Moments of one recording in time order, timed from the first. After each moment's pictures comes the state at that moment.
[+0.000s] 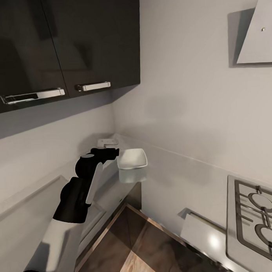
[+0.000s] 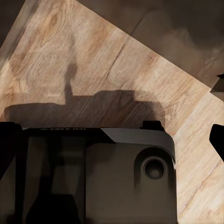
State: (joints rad) left arm -0.78 -0.14 -0.18 -1.45 0.07 0.87 0.21; right arm -0.26 0.05 0.18 -0.02 -0.22 -0.22 0.06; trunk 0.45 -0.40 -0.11
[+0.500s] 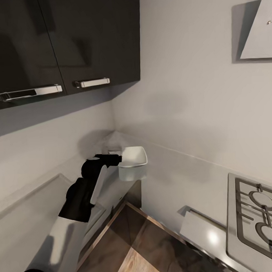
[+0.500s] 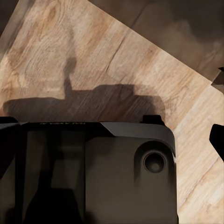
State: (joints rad) left arm -0.79 -0.15 -0.18 -1.33 0.08 0.88 0.21; right arm -0.26 0.05 0.18 -0.02 -0.22 -0.22 0.06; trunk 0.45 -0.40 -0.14
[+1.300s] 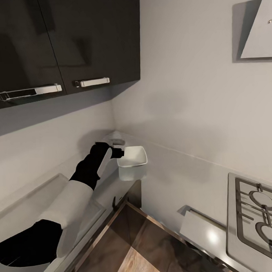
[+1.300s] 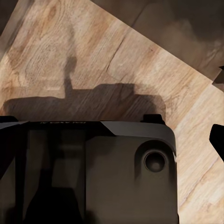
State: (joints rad) left arm -1.08 -0.16 -0.18 -0.85 0.16 0.86 0.21; right arm -0.26 0.05 0.18 -0.02 -0.22 -0.22 0.06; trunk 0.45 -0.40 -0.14
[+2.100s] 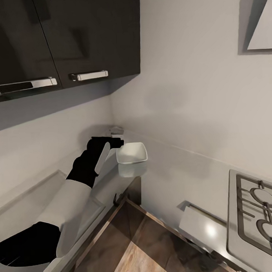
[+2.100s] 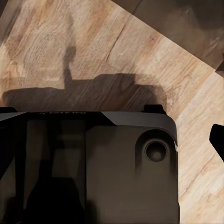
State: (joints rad) left arm -1.08 -0.15 -0.18 -0.98 0.16 0.79 0.21; right arm -0.26 0.05 0.18 -0.02 -0.22 -0.22 0.06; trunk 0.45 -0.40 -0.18
